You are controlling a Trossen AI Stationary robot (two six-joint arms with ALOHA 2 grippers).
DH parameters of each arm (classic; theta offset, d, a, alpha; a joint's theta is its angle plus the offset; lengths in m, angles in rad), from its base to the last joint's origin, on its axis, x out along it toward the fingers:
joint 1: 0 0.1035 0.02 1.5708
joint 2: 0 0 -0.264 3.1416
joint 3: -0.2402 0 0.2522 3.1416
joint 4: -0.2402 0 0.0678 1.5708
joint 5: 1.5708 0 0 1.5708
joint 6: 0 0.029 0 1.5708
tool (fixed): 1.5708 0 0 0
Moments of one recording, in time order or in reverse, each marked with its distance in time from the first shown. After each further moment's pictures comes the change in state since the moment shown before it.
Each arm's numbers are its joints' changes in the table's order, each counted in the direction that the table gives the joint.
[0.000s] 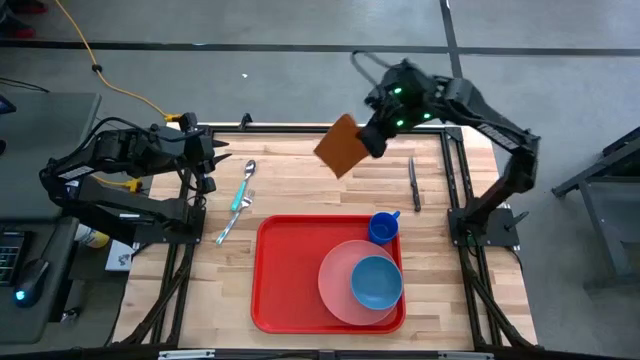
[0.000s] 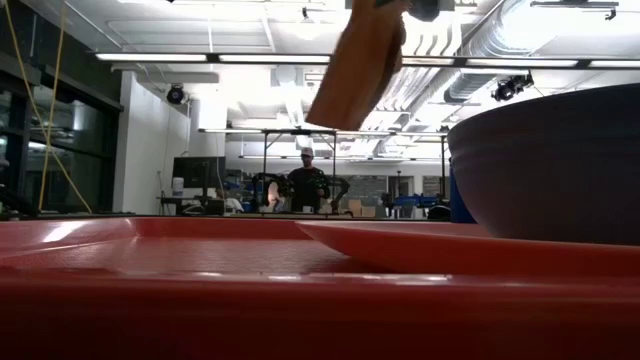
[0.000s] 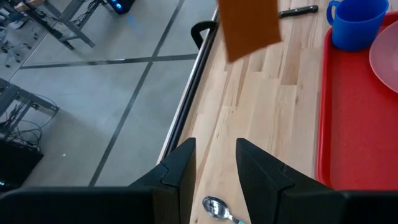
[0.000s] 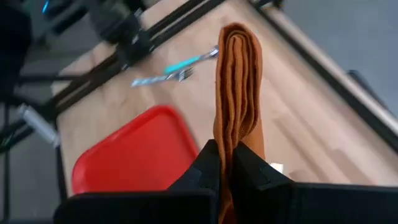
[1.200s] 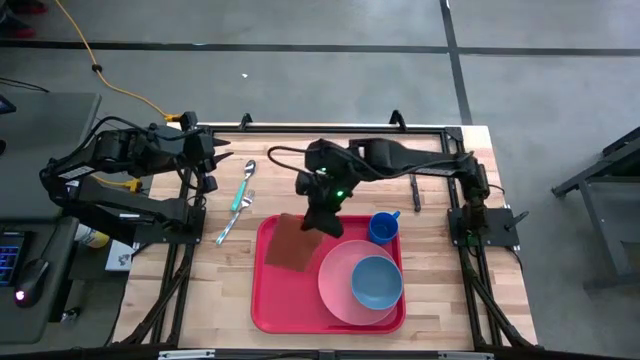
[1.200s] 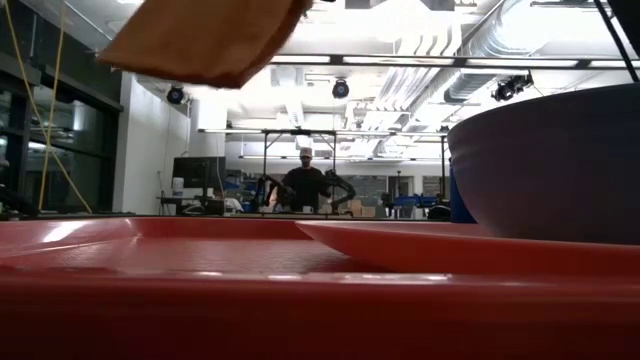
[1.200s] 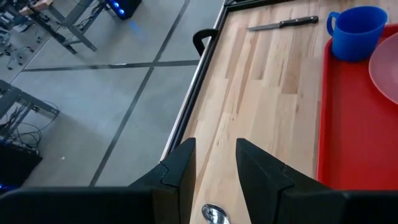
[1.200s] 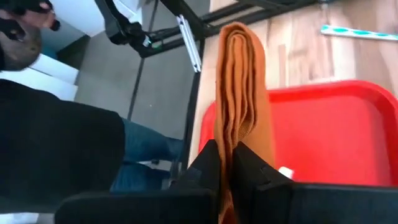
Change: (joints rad) left arm 0.000 -0.002 0.000 0.032 -0.002 -0.004; right arm 0.378 -0.364 -0.168 0.228 -0.370 0.023
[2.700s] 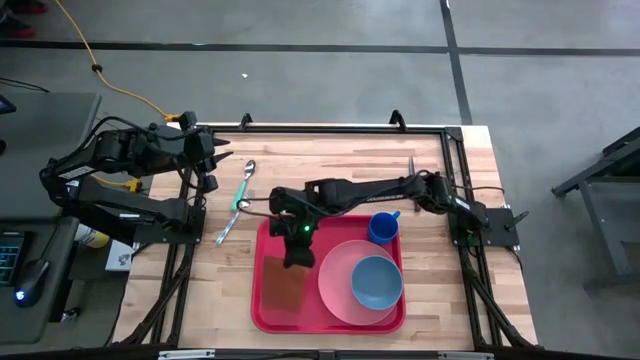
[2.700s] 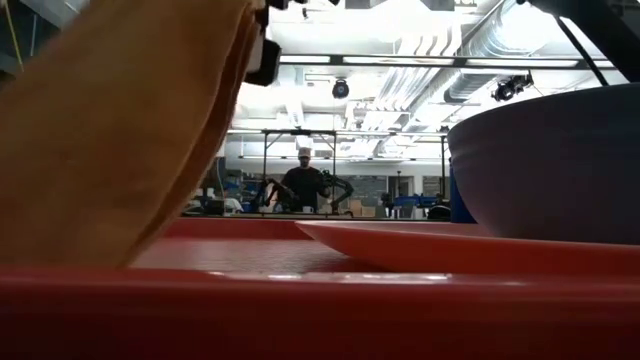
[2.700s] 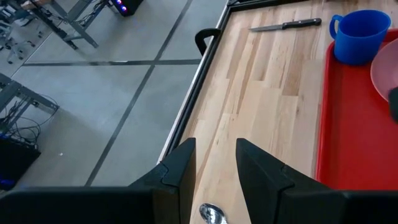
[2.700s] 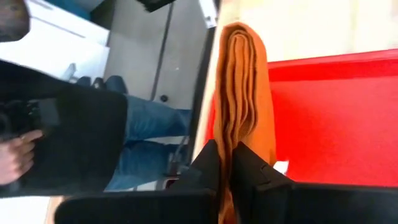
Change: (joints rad) left arm 0.000 0.000 0.000 -0.001 -0.007 -0.028; right arm 0.064 -0.307 0.000 0.187 -0.164 0.004
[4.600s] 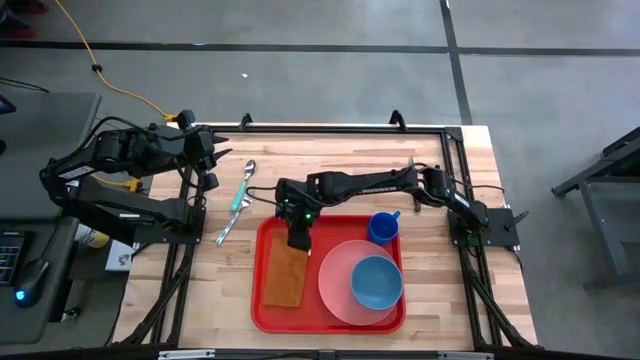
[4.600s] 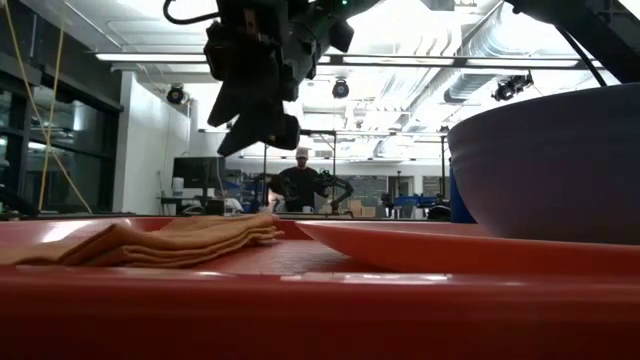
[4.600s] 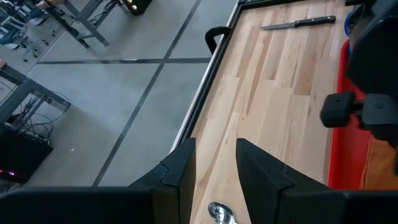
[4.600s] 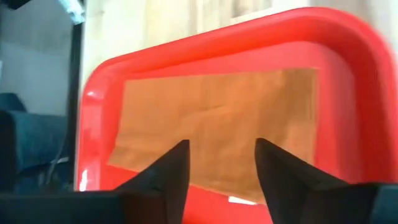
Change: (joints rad) left arm 0.000 0.000 0.000 -0.001 -0.043 0.002; right arm -0.090 -0.001 0.177 0.036 0.286 -0.088
